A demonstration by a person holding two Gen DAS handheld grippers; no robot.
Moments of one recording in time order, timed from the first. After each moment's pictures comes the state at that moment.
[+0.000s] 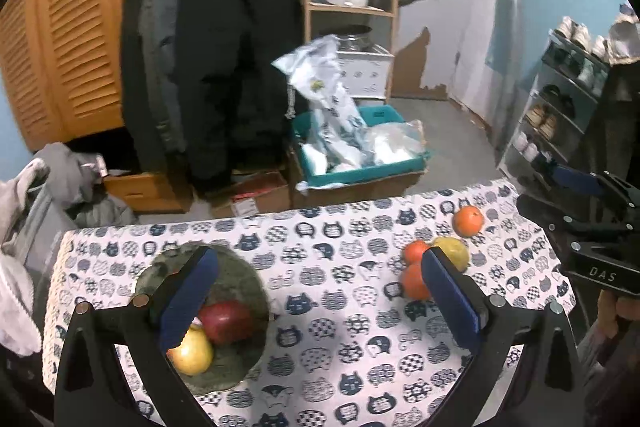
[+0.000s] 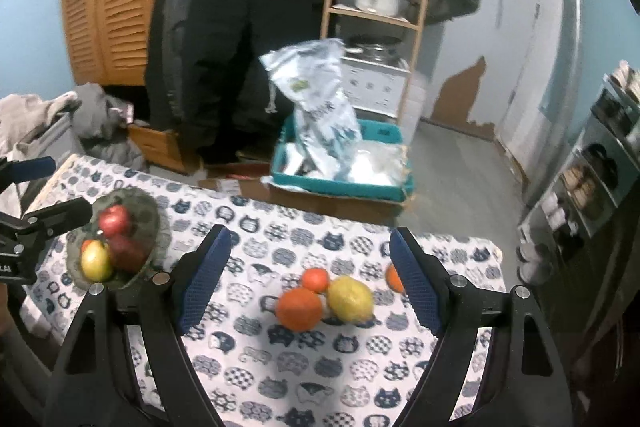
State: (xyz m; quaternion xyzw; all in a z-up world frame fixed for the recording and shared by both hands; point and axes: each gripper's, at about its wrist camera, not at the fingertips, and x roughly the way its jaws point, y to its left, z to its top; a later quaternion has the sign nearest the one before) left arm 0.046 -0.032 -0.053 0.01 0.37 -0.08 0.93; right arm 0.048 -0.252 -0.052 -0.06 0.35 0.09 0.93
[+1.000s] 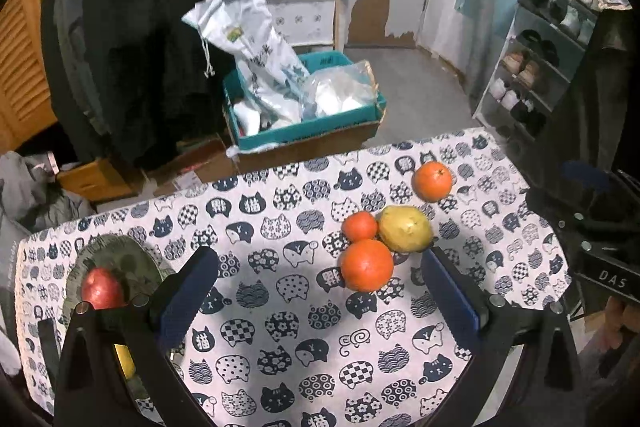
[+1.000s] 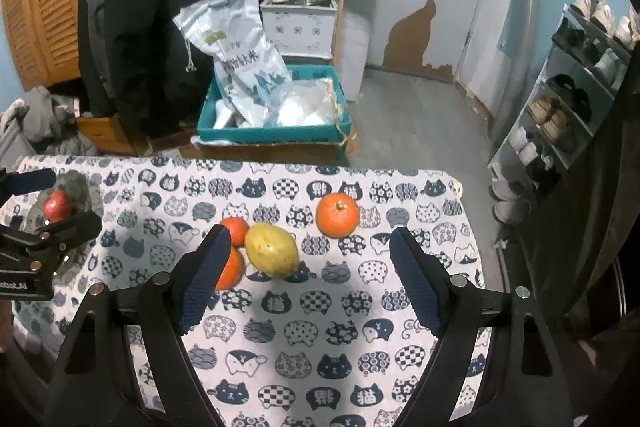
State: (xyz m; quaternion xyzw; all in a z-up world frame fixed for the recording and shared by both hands) left arm 0.091 -0.134 -0.115 0.04 0.45 -0.13 0.88; right arm 0.062 -0.337 -0.108 -0.03 0.42 0.02 0.91
